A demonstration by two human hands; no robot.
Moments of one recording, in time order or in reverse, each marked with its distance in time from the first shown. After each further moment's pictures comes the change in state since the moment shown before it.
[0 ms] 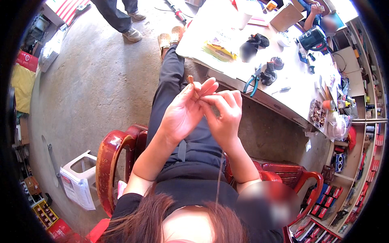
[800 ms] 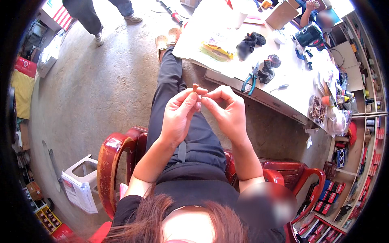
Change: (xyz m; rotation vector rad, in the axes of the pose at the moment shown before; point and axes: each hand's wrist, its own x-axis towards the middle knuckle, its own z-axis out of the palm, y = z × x) left_hand -0.012 -0.006 0.002 0.572 0.135 0.192; right_hand 0.005 0.010 -0.016 0.708 -0.207 0.535
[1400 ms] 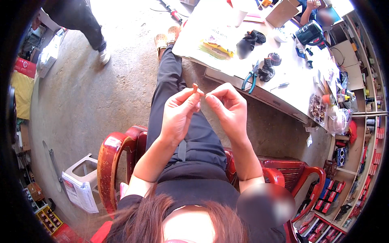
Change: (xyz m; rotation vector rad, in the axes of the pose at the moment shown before) left_hand 0.003 -0.004 -0.005 -0.041 0.028 -0.034; right_hand -0.002 0.005 -0.002 0.196 0.006 -0.095
